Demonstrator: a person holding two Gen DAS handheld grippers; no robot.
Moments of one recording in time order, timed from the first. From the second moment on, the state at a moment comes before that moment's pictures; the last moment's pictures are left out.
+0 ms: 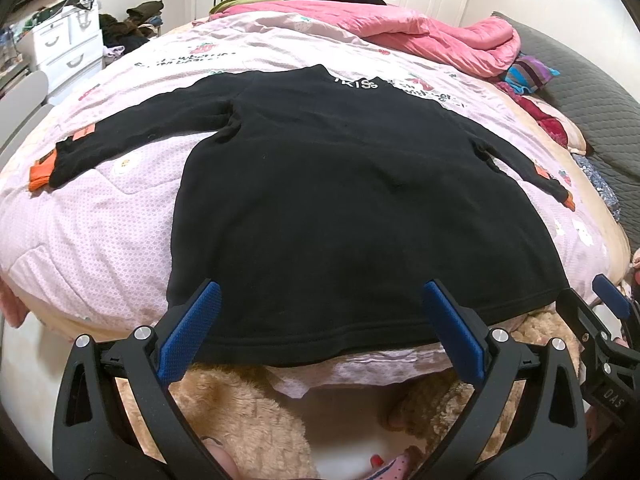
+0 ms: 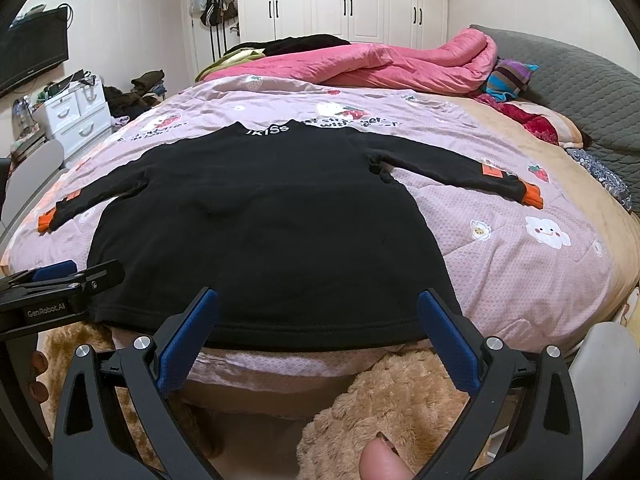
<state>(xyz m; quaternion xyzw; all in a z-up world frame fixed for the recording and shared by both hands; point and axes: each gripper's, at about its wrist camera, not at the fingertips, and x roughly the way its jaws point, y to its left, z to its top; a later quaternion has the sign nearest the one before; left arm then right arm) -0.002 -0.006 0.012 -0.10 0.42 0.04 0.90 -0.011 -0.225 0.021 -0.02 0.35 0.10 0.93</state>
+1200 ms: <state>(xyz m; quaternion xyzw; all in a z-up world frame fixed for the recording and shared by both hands) 0.005 -0.013 0.018 -0.09 0.42 0.03 0.90 -0.008 -0.224 0.028 -0.02 0.35 0.10 0.93</state>
